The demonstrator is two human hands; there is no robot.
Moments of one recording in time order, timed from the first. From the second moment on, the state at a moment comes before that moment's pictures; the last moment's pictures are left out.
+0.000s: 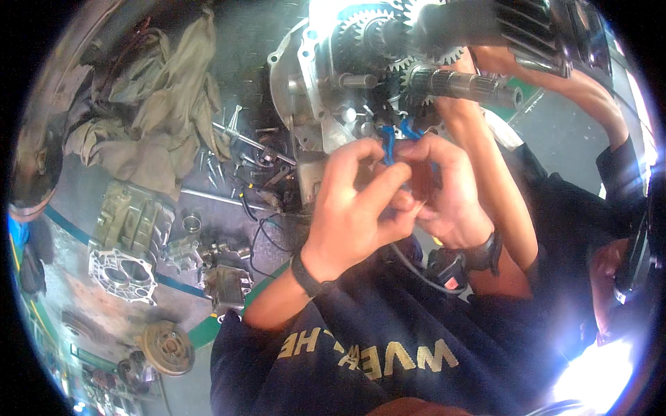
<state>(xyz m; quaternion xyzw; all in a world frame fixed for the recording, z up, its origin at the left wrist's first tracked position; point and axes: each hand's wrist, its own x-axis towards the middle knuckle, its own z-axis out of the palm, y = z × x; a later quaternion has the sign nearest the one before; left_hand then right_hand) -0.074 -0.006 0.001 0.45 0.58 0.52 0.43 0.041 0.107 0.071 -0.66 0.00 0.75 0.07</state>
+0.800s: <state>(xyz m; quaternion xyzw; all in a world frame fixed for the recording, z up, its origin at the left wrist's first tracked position) -0.054 -0.033 0.024 0.43 0.61 0.48 0.45 0.090 0.103 0.067 -0.52 -0.02 0.86 0.00</state>
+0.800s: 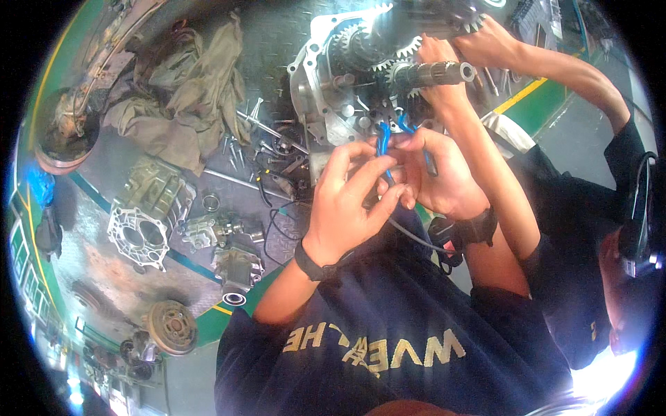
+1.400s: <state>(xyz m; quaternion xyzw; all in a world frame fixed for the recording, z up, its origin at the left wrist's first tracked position) -0.071 -0.020 0.001 0.41 0.61 0.53 0.42 0.063 0.093 0.048 -0.50 0.09 0.86 0.10</state>
